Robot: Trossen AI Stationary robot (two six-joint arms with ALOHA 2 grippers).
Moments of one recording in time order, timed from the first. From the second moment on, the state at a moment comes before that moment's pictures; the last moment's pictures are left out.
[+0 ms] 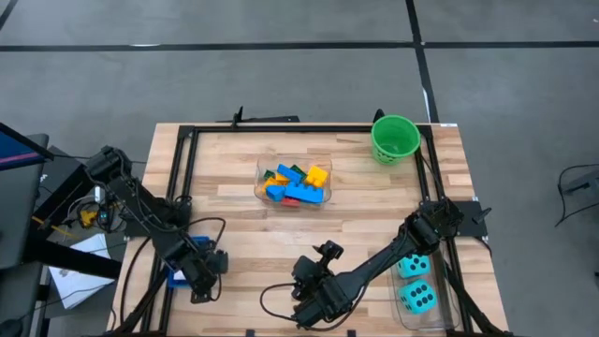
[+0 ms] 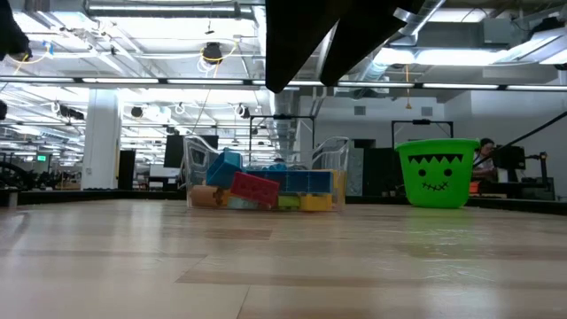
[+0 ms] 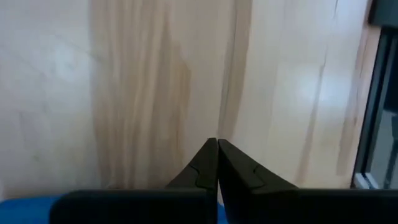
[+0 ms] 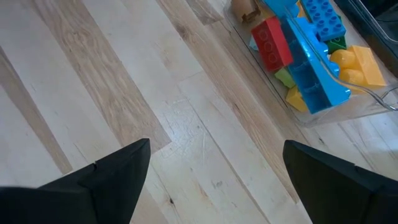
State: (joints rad) left arm -0.85 1.34 0.68 -0.56 -0.04 -0.95; right arm 0.59 2.38 2.18 -1.37 0.79 1.10
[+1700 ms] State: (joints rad) left arm -0.13 0.85 0.02 0.70 -0.11 -0.01; right arm 0.62 2.36 2.18 -1.56 0.77 1.19
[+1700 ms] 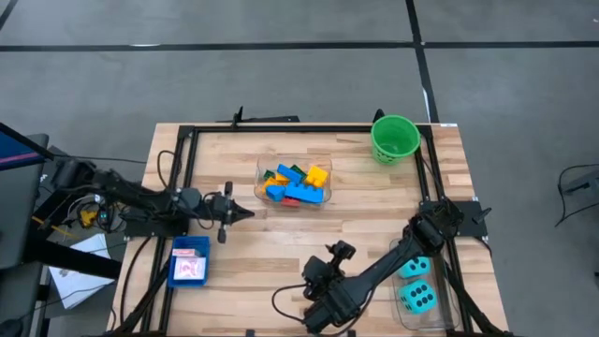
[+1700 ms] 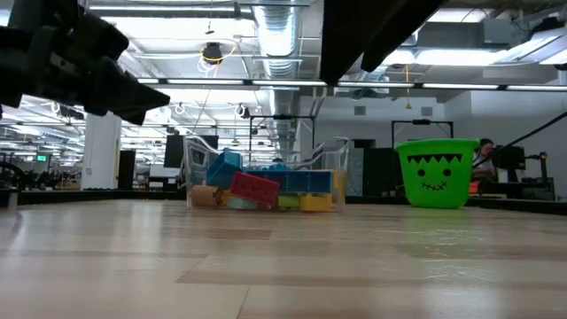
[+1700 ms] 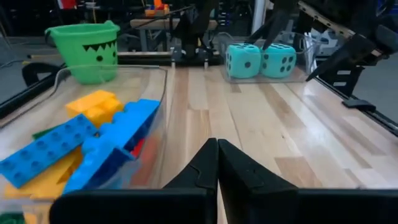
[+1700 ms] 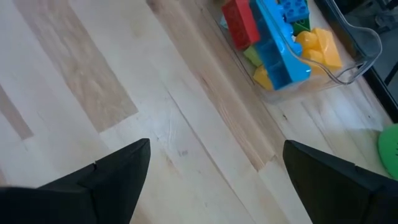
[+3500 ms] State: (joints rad) left arm -0.10 0.00 0.01 0.02 -0.01 0.08; right arm 0.58 2.36 2.18 -1.45 0.74 1.25
